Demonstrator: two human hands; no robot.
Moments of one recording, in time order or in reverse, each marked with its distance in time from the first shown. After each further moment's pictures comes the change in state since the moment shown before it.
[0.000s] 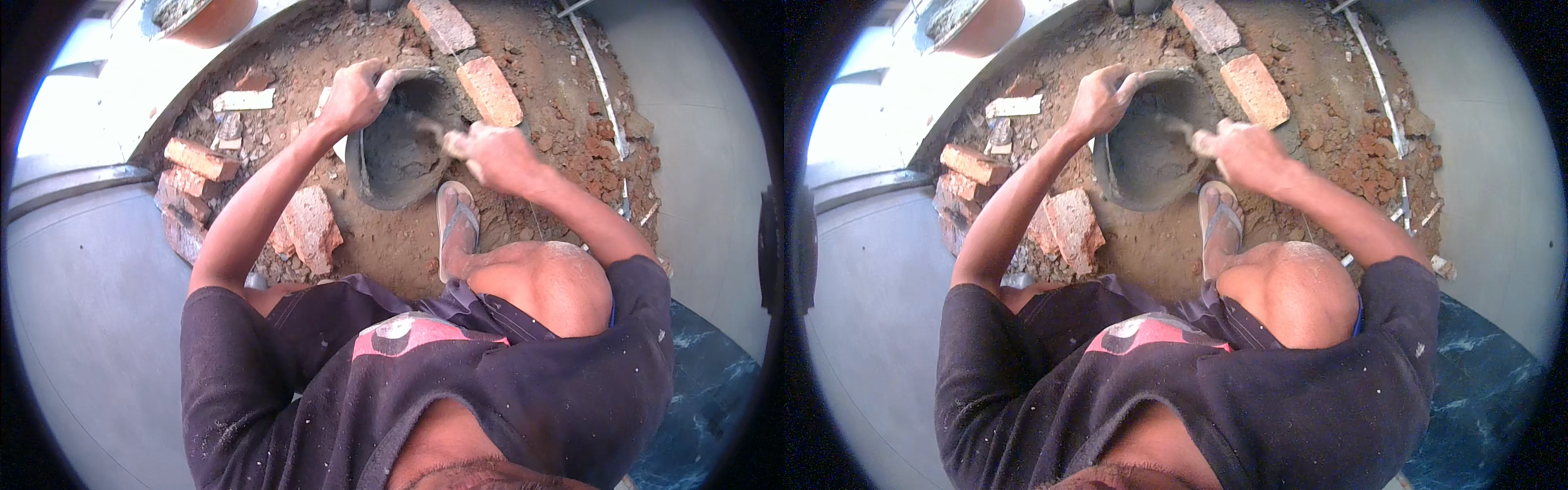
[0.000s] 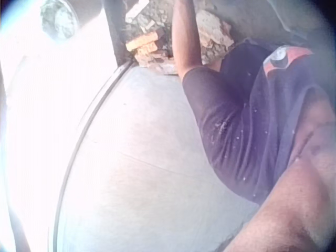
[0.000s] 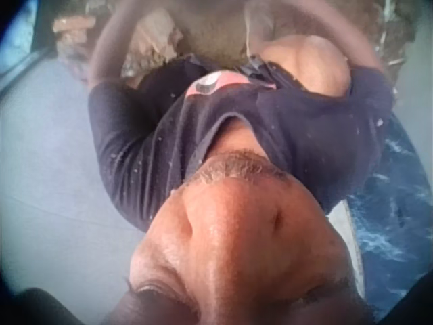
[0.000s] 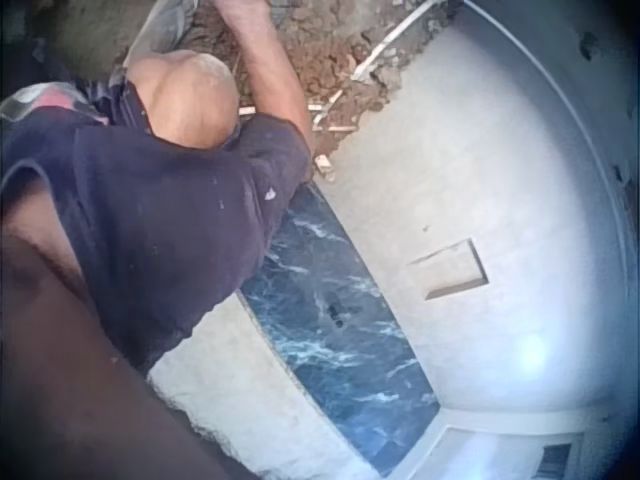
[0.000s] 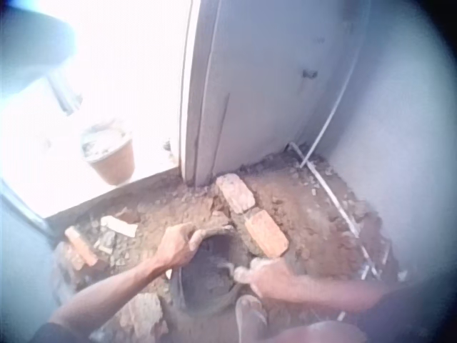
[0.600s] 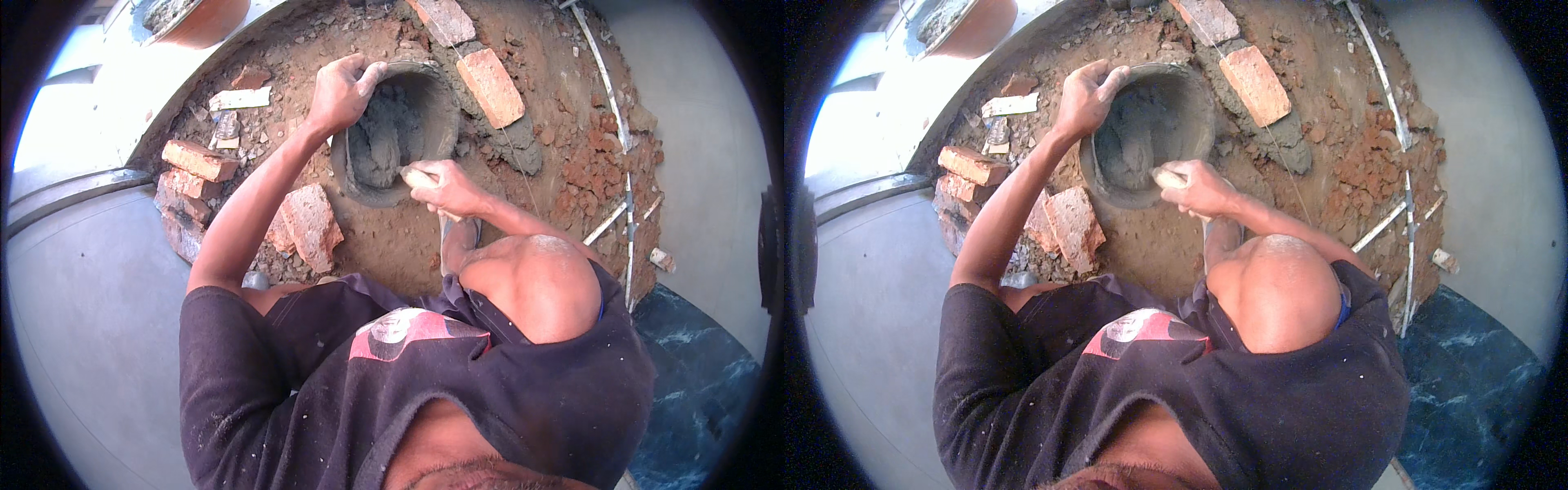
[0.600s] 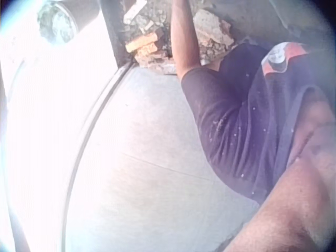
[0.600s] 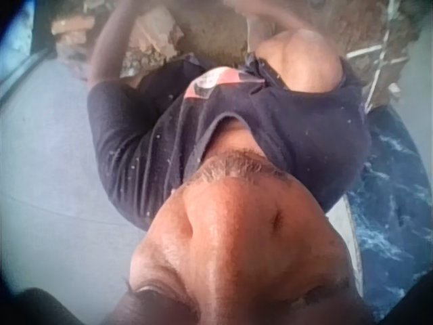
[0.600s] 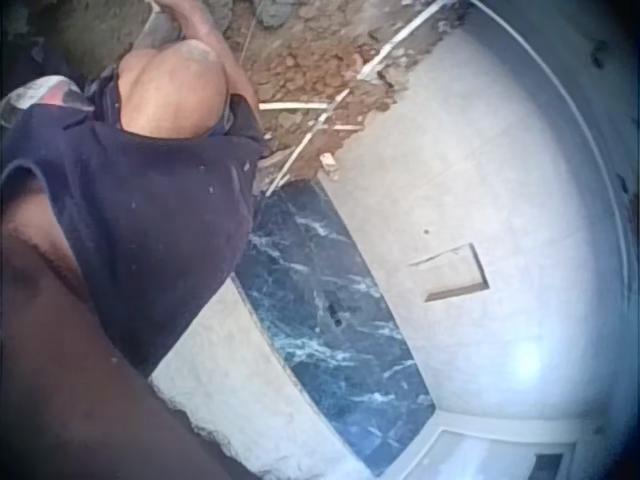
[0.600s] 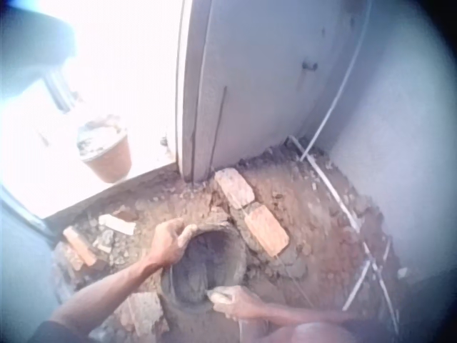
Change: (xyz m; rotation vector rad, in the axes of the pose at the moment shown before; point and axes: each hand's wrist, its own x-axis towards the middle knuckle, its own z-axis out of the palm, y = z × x) left_hand -0.002 -0.014 -0.002 -0.138 0.080 -0.059; right_hand 0.015 -0.058 0.079 1.314 -0.157 0.409
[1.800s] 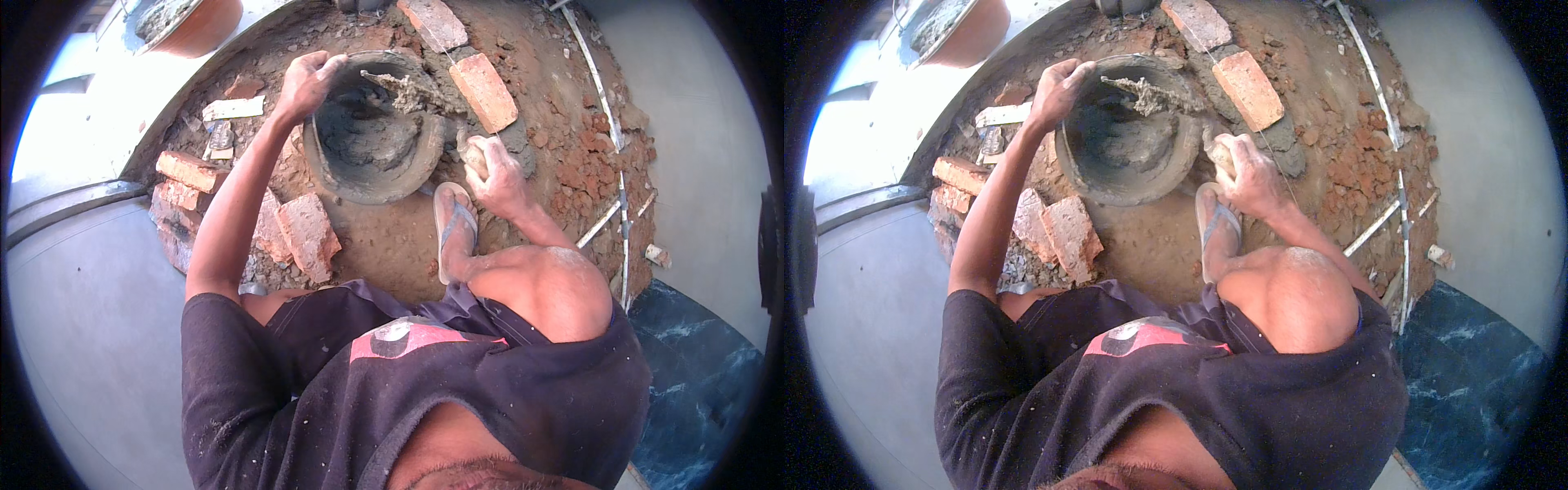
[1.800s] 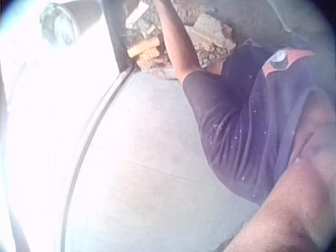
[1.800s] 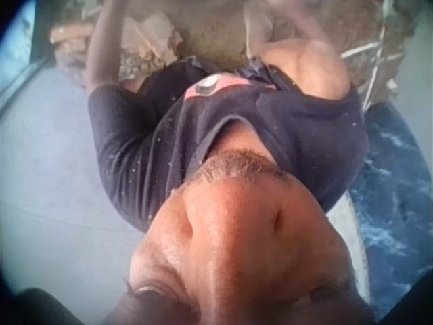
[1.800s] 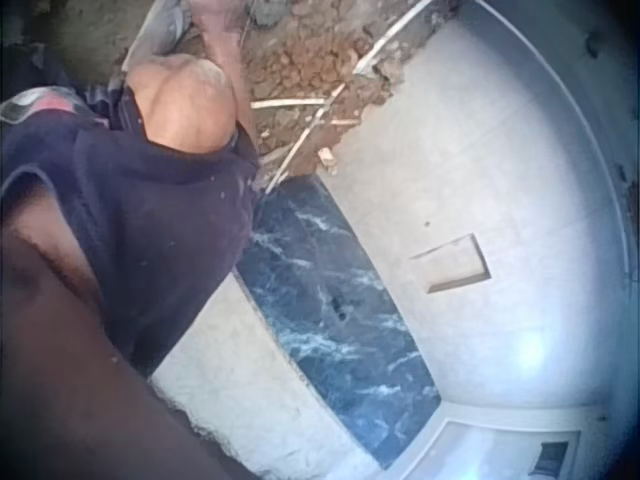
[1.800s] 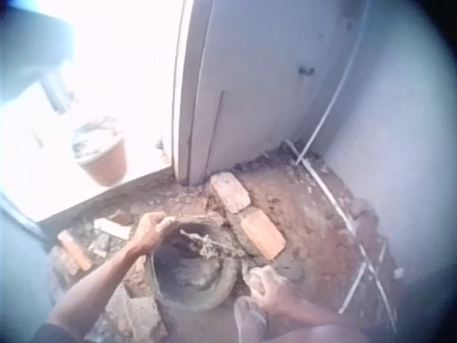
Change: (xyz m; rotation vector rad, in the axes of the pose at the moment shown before) left_hand 0.037 -0.060 -0.028 -0.215 -0.126 -0.073; right_hand -0.038 0.009 -0.051 -0.653 0.619 -0.483
